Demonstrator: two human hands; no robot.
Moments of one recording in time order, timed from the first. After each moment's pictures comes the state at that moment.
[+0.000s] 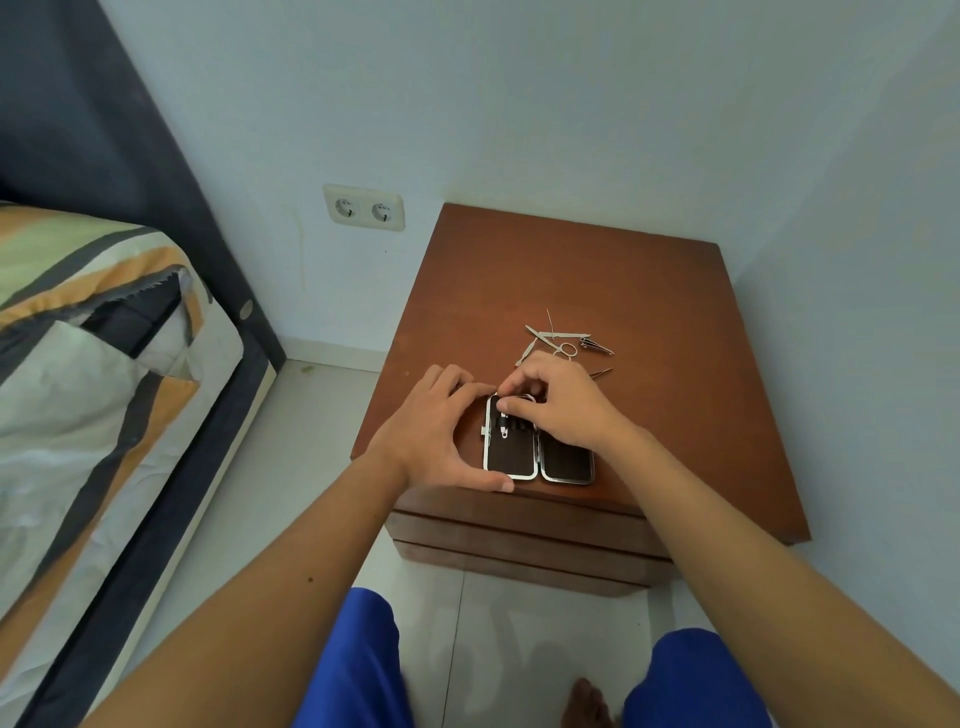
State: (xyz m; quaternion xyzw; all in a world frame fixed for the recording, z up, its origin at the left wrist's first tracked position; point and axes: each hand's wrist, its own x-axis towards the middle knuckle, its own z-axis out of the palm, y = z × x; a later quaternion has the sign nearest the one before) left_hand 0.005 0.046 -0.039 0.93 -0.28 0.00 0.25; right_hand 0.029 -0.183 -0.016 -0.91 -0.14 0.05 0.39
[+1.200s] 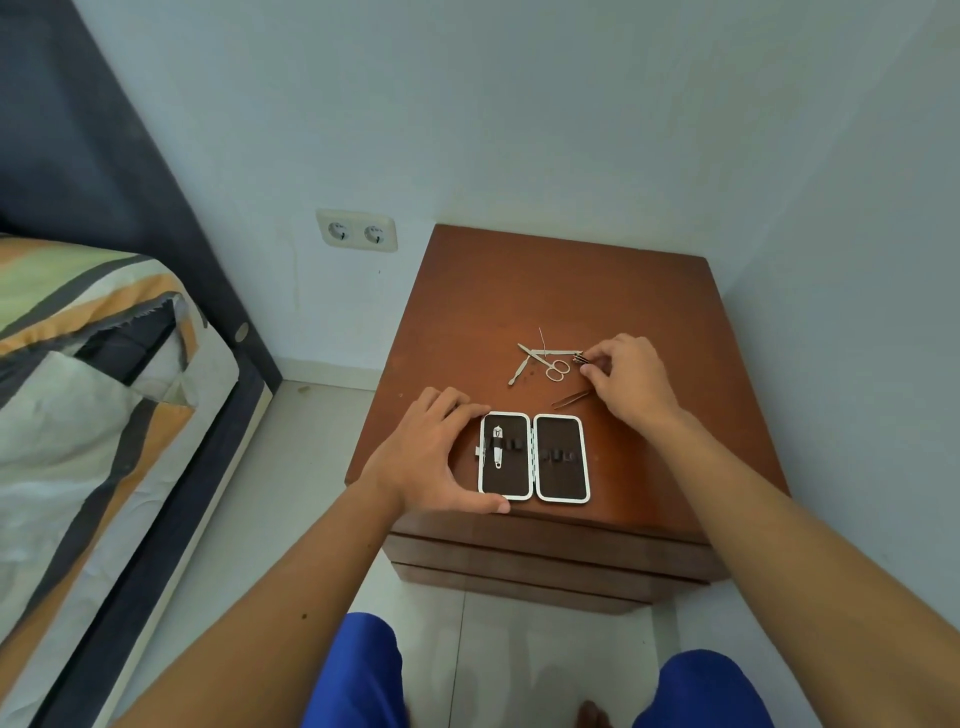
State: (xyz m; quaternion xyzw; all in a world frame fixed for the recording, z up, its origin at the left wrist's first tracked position) left_hand 0.005 0.045 -0.038 0.93 -0.28 -0.03 0.25; right_hand 0.071 -0.259 -0.015 -0.98 0.02 -0.06 0.21
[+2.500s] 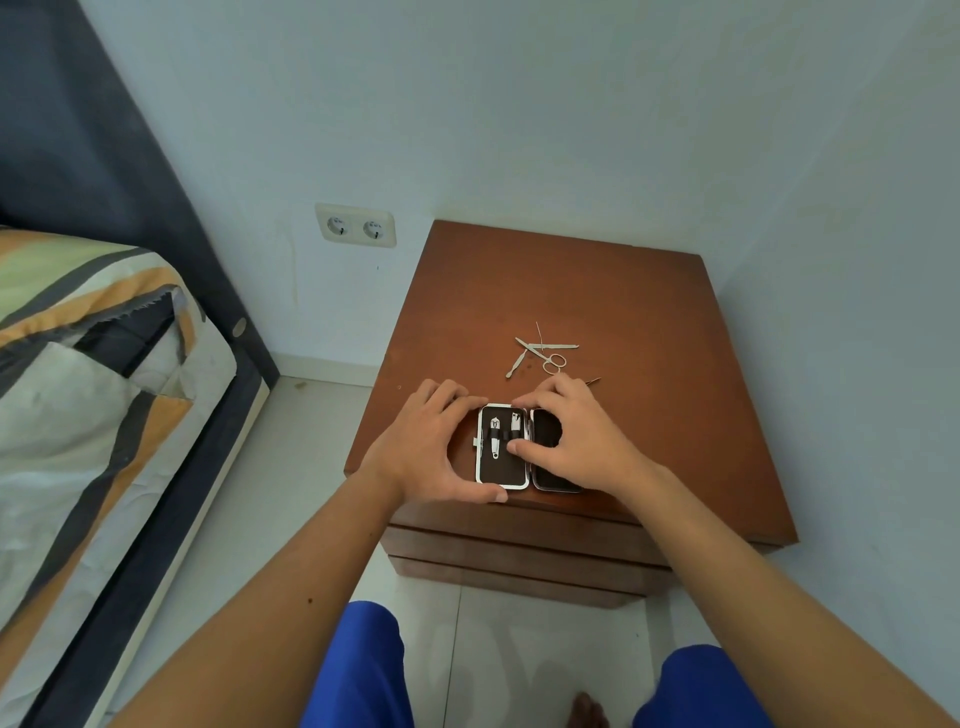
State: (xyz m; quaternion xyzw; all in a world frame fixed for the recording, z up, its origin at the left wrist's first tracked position) left_hand 0.003 0.044 -0.040 0.93 -0.28 0.00 0.25; right_hand -0.006 -0.207 -0.021 -0.94 -0.15 0.01 0.29
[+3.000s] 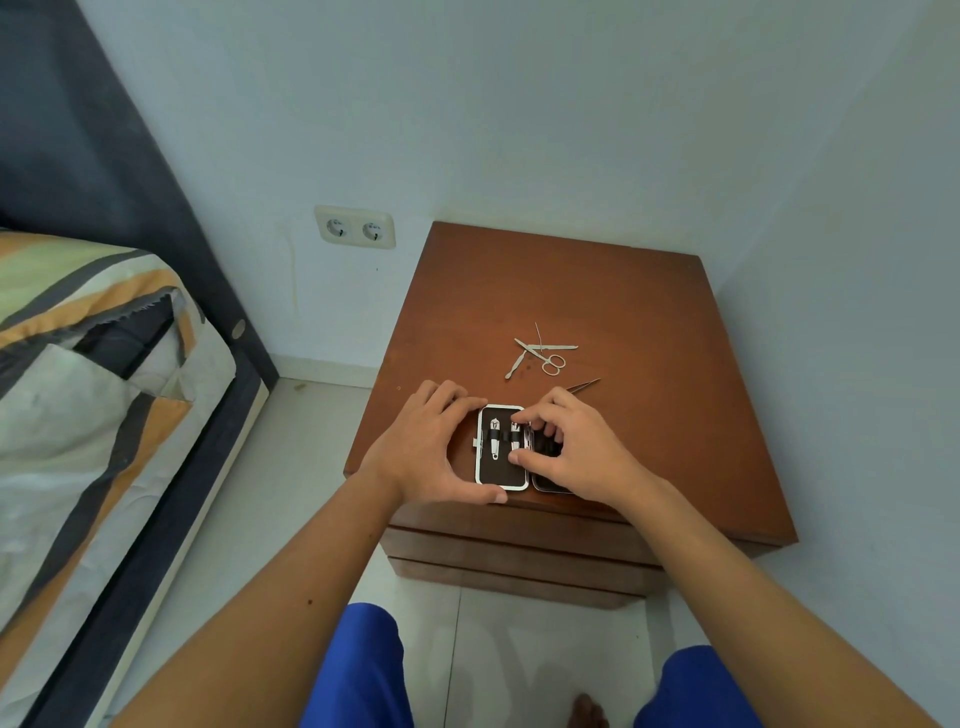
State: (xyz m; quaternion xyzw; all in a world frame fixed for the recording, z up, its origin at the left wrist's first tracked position) left_hand 0.002 0.043 -0.041 0.93 -0.29 0.02 0.24; right_hand -0.015 -0.209 -0.029 -0.93 -0.15 0.01 0.34
